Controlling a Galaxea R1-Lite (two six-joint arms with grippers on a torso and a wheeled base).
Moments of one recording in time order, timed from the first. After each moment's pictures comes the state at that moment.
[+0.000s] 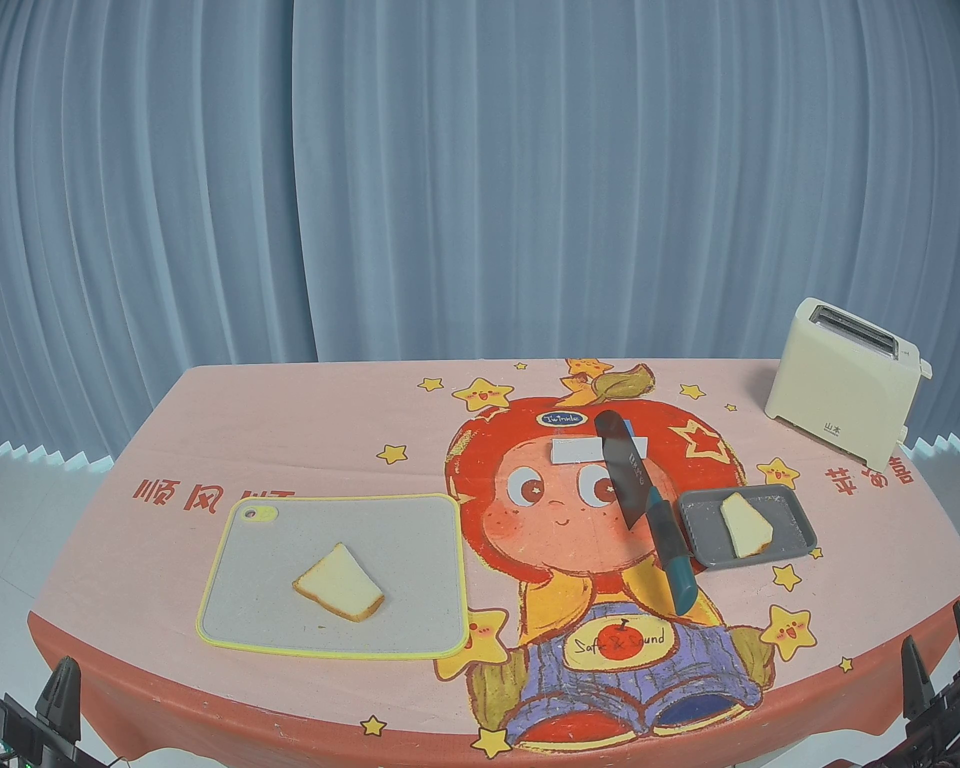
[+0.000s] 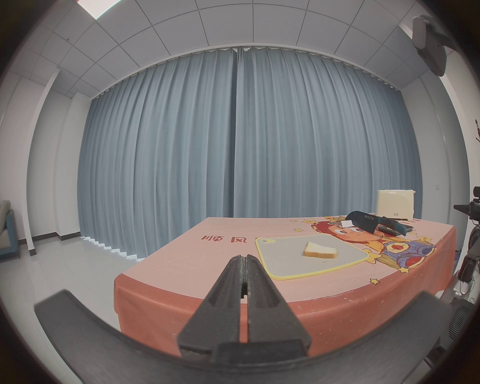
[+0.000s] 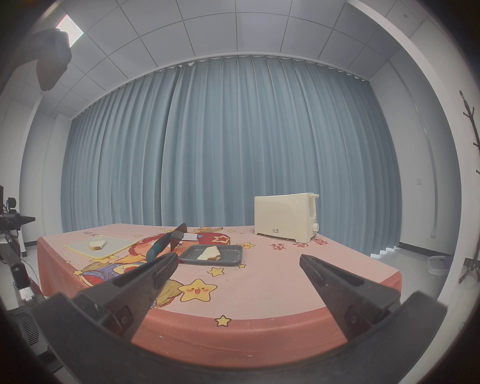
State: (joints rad) left arm 0.01 0.02 -0.02 0.00 0.02 -0.01; right arm 0.00 0.02 -0.02 -0.01 0.00 0.04
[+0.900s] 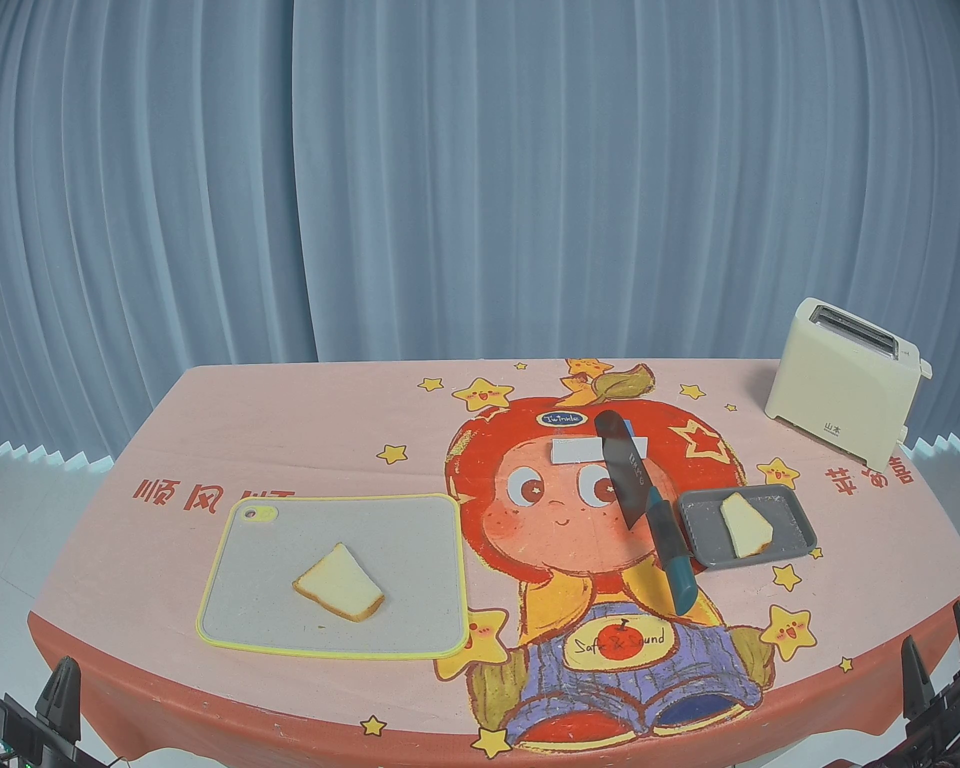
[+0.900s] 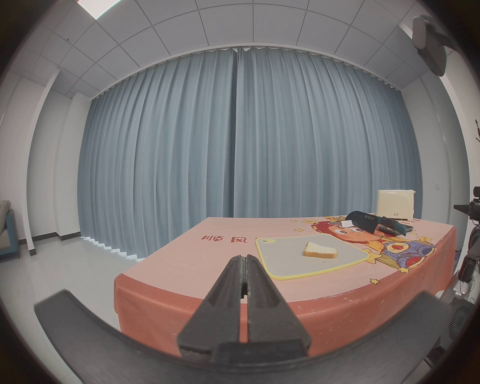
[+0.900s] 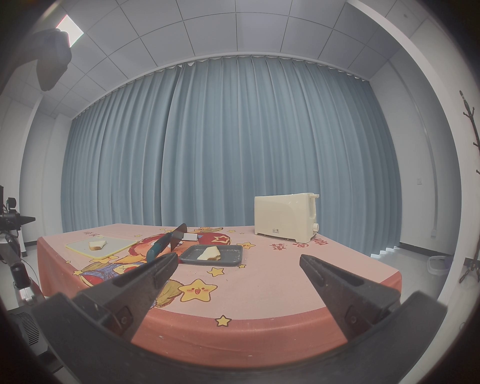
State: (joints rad) left arm 0.01 0.02 -0.02 0.00 0.02 -0.01; right arm 0.00 0.02 -0.02 -0.01 0.00 0.03
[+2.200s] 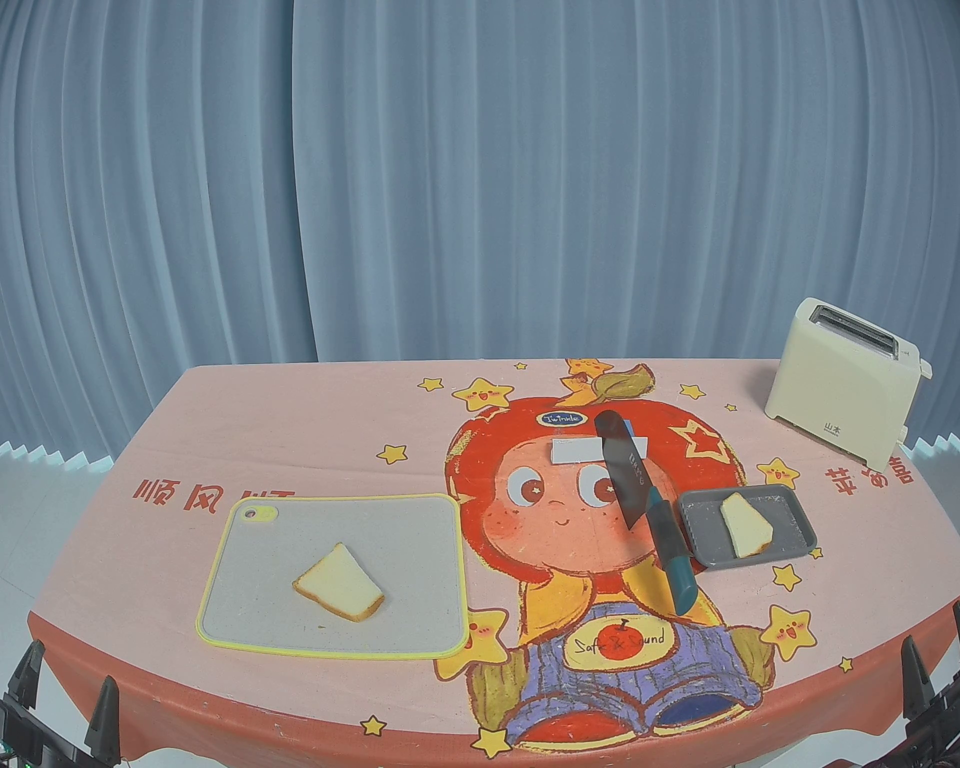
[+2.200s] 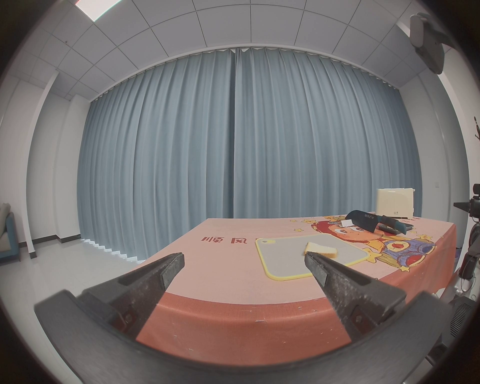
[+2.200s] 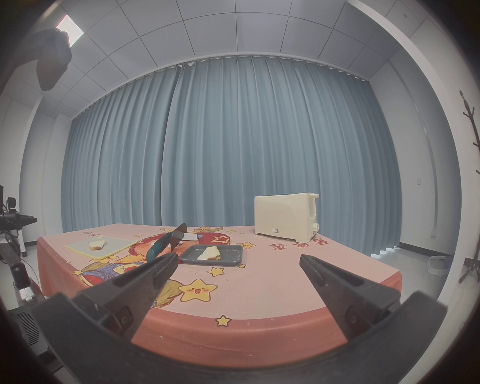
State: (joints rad) left arm 0.01 0.02 -0.02 -0.01 0.02 0.00; right arm 0.00 0.02 -0.02 -0.01 0.00 0.04
